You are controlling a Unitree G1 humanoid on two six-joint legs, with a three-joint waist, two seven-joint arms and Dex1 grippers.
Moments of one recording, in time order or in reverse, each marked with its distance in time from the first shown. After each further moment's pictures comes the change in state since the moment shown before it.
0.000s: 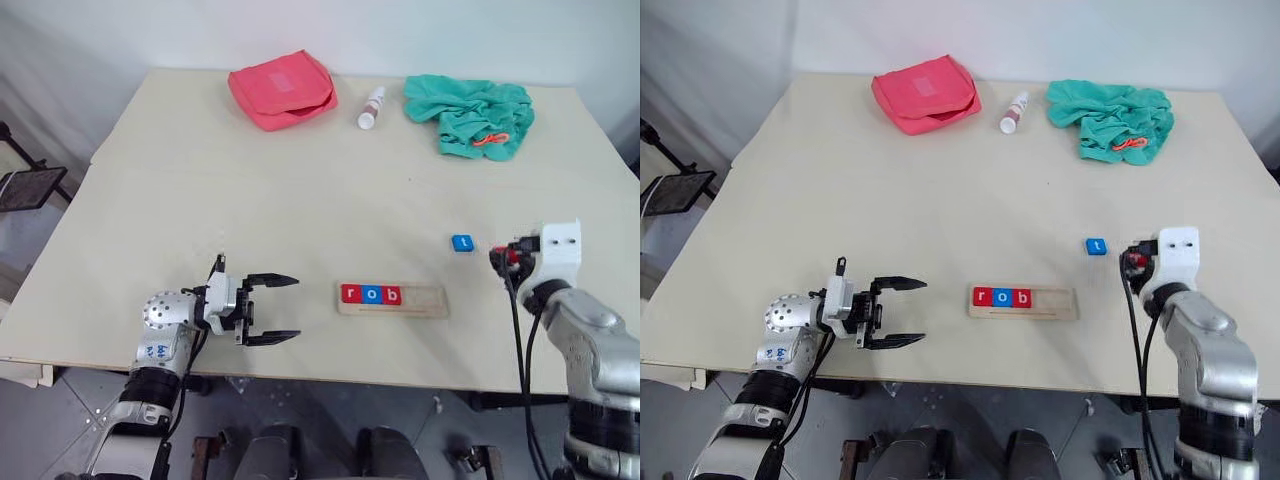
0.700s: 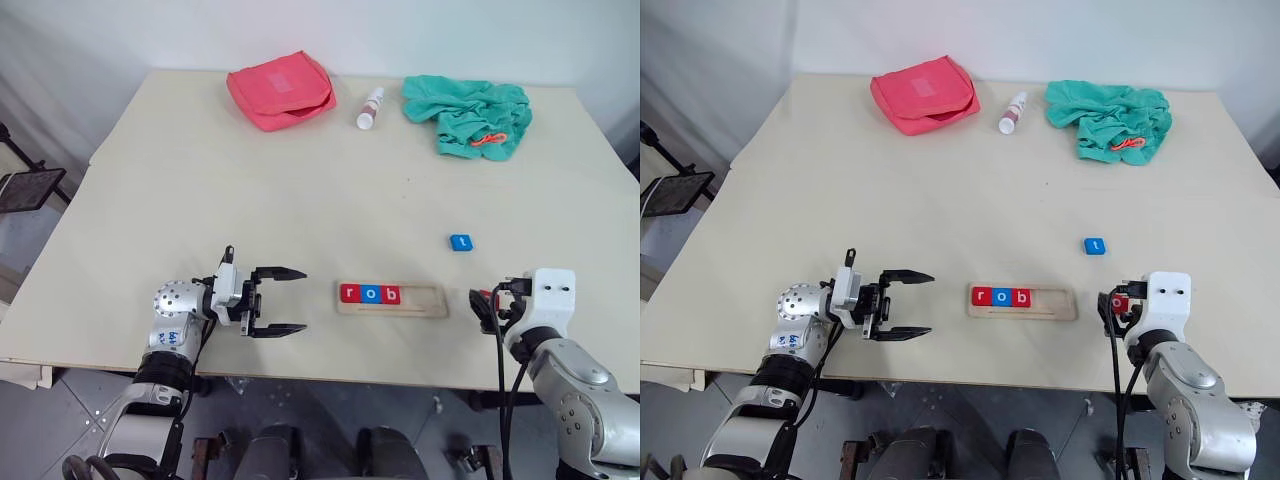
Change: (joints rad) left arm -0.088 -0.039 -0.002 0.108 0.001 -0.028 -0.065; right arm 0.206 0.168 -0.035 -0.309 0.039 0.164 -0.115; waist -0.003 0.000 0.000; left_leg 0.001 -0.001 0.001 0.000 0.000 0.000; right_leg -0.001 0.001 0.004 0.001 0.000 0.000
